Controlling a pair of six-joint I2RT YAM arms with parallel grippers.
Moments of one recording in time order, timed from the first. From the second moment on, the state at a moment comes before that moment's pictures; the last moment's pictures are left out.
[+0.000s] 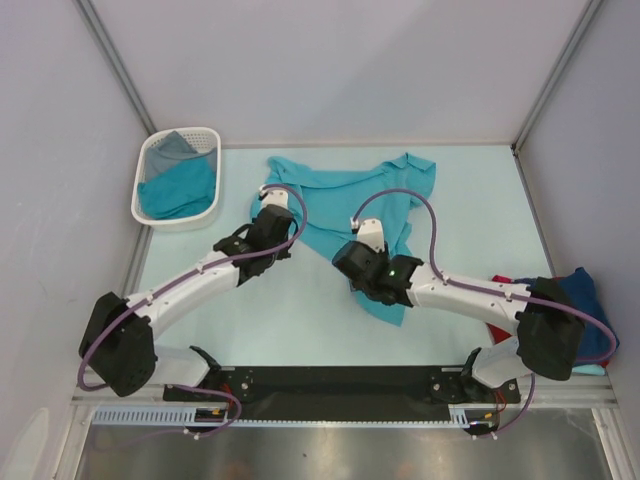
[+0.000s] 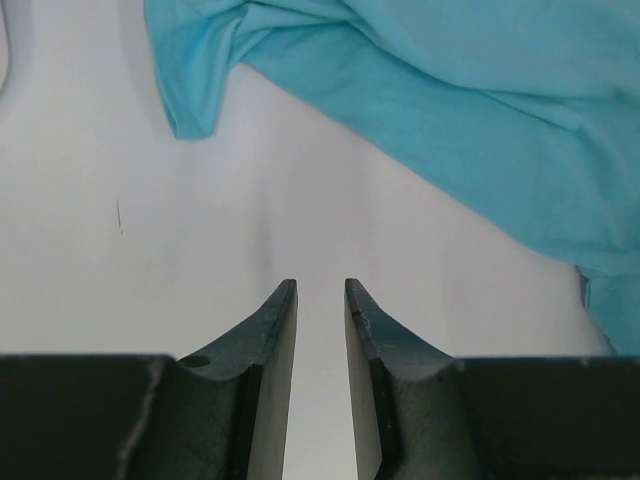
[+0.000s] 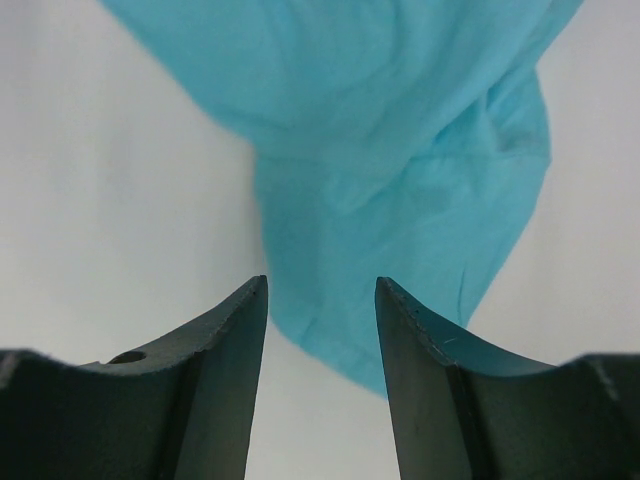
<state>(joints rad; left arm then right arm) -0.64 1.34 0.93 -0.36 -0.44 -0.38 0.98 1.47 1.04 -0.54 0.61 0.63</state>
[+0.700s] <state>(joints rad) -0.67 1.29 0.86 -0.42 -0.45 -0.42 1.15 1.39 0.75 -0.64 0.62 0.94</state>
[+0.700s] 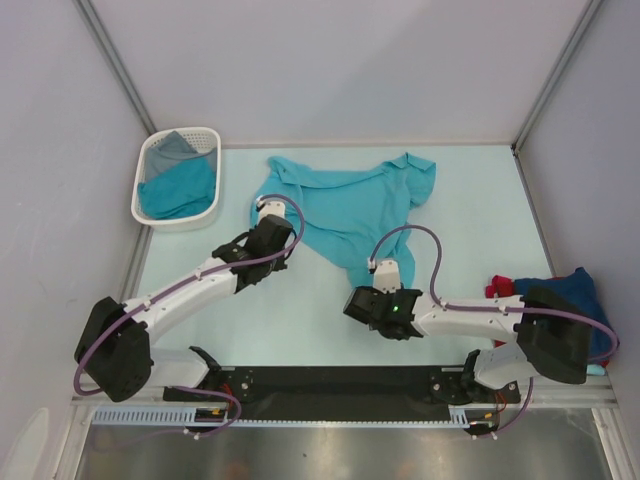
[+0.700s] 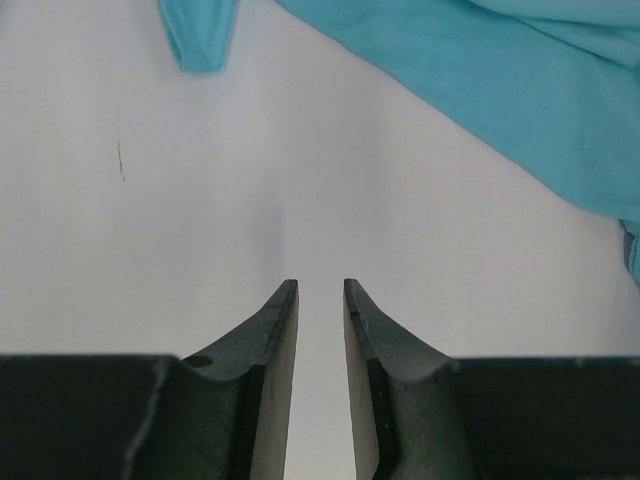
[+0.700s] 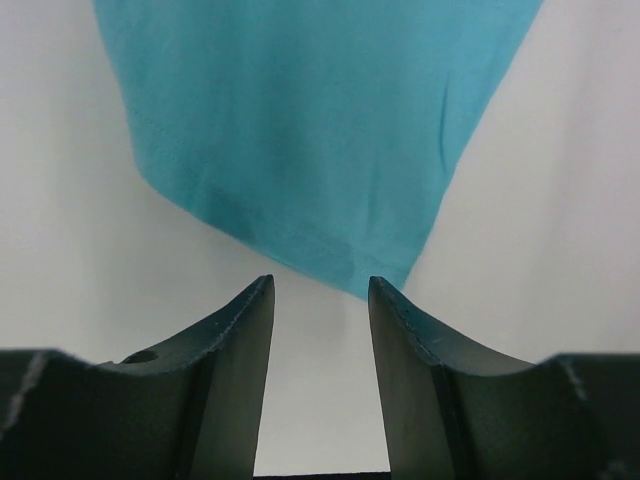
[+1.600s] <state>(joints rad) -0.67 1.28 0.86 -0.44 -0.45 -0.43 1.22 1.56 0.85 -0.57 0.61 0.95</state>
